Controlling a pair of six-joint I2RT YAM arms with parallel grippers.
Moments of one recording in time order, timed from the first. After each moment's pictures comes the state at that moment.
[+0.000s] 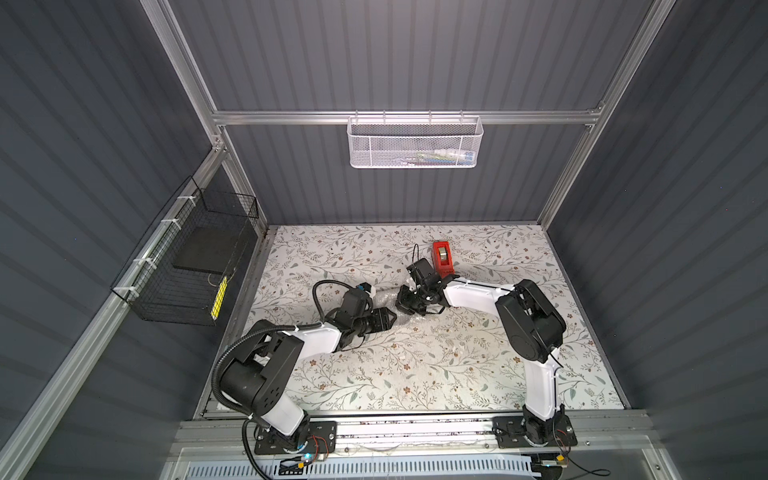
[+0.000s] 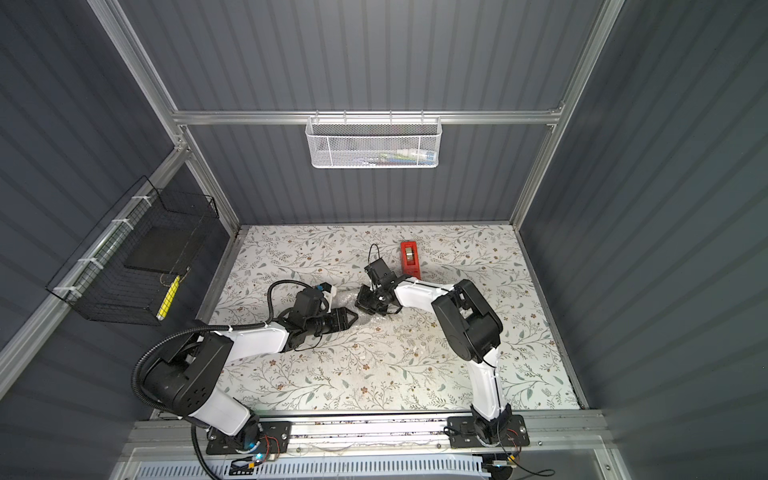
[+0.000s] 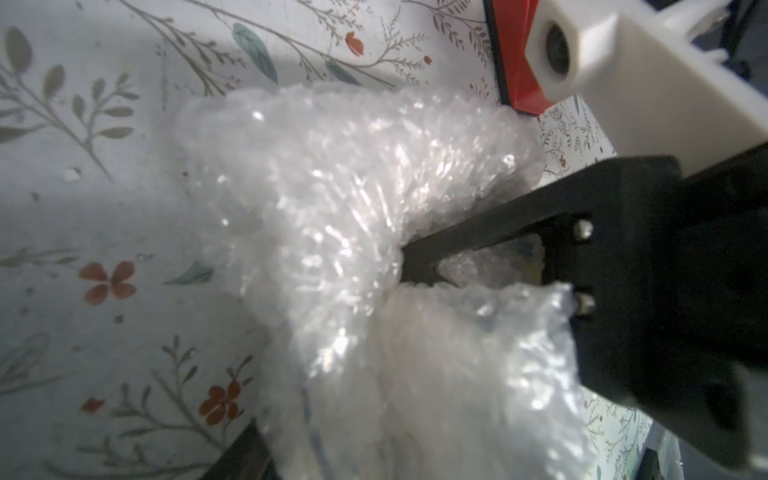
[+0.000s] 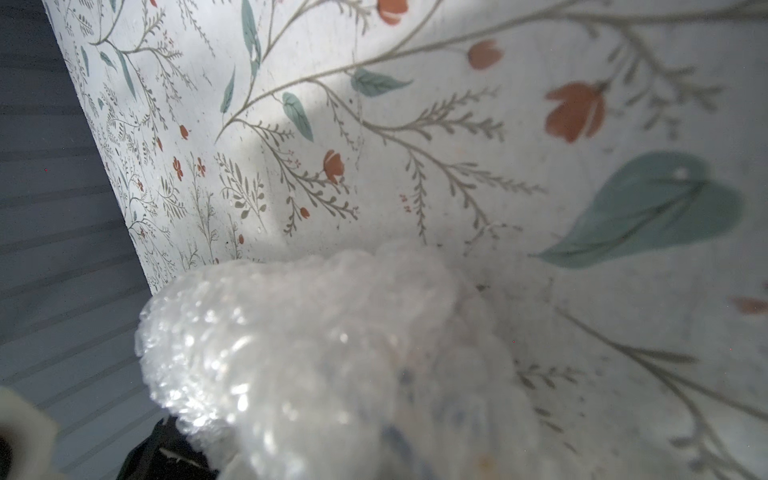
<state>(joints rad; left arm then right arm) -0.55 1.60 0.63 0.23 0.30 -0.66 0.66 2.04 1.32 -0.27 -0.36 0.94</state>
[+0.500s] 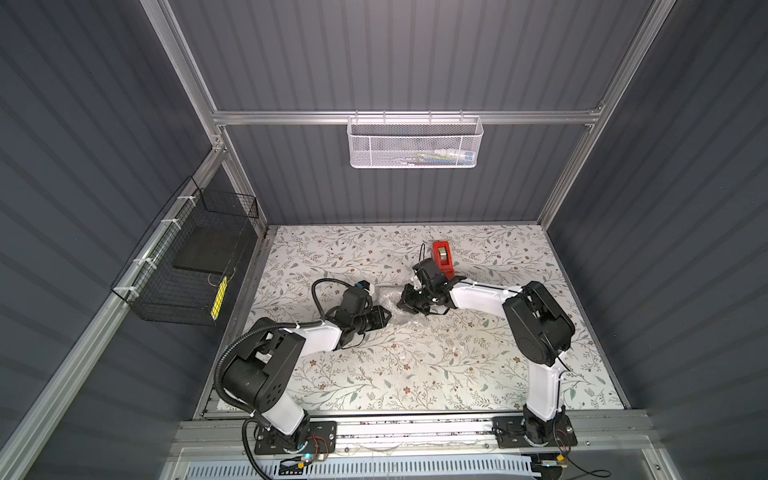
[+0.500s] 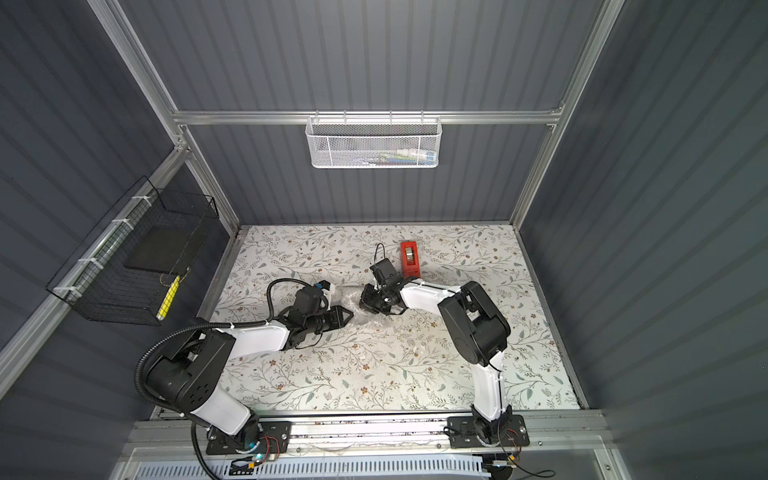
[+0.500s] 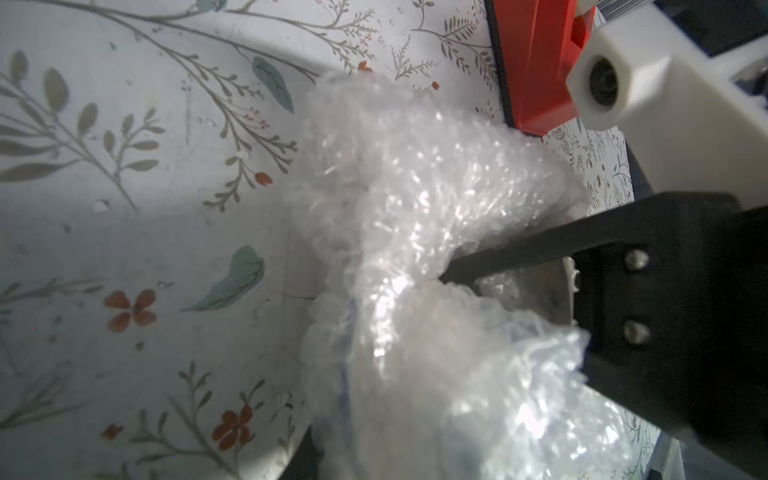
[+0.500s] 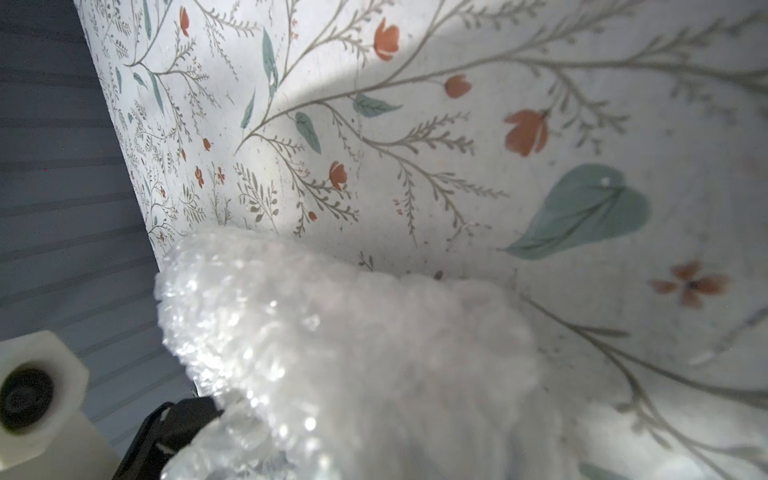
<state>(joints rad) -0.55 1.61 0.65 0.24 0.28 -0.66 0.64 1.97 1.26 -0.22 -0.36 0.93</state>
